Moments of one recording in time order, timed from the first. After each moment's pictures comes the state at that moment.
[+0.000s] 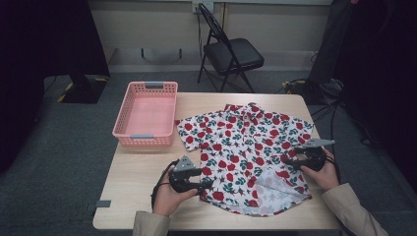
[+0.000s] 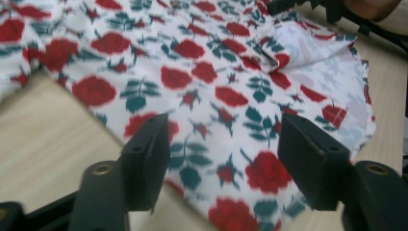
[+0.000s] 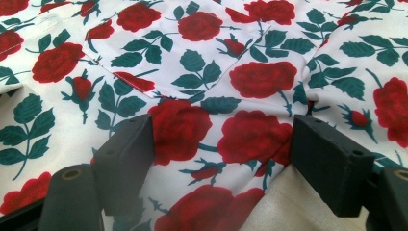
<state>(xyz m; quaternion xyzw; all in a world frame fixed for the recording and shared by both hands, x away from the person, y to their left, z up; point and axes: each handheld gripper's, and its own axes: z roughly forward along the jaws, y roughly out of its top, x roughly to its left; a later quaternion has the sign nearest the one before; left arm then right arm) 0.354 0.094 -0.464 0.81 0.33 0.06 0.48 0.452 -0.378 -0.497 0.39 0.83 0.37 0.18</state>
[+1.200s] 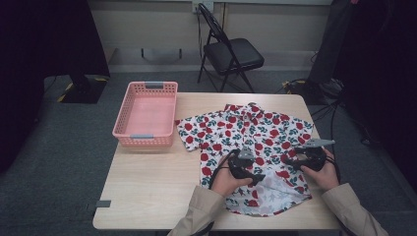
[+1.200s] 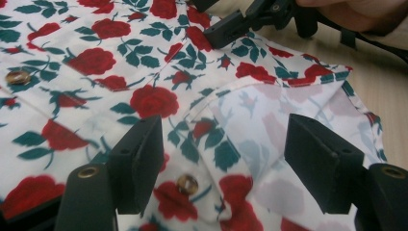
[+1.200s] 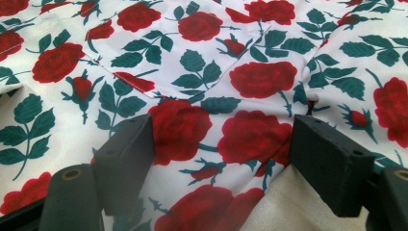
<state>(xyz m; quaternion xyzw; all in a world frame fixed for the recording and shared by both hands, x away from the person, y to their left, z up) 0.412 -0.075 -0.480 0.85 0.24 0.02 0.47 0.453 -0.378 -0.497 0.39 0.83 0.37 0.18</state>
